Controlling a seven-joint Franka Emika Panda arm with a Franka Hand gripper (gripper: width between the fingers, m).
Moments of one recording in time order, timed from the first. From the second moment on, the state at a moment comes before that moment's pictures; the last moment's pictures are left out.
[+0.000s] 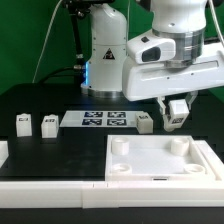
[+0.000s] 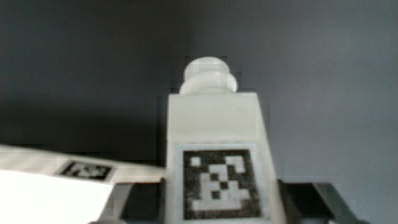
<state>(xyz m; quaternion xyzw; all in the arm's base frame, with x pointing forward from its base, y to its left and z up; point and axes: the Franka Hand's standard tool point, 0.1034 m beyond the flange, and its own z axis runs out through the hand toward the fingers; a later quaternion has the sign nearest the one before) 0.475 0.116 0.069 -0.99 -0.09 0.03 0.05</state>
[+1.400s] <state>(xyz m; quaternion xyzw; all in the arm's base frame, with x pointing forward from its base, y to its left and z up) 0.517 0.104 0.106 -0.97 -0.09 -0.21 0.04</state>
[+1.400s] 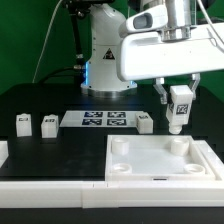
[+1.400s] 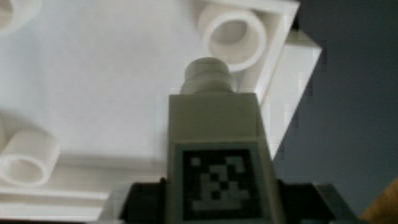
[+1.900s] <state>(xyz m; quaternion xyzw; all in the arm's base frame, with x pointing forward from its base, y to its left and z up) 0.580 0.093 0.090 -0.97 -0.09 -0.20 0.05</state>
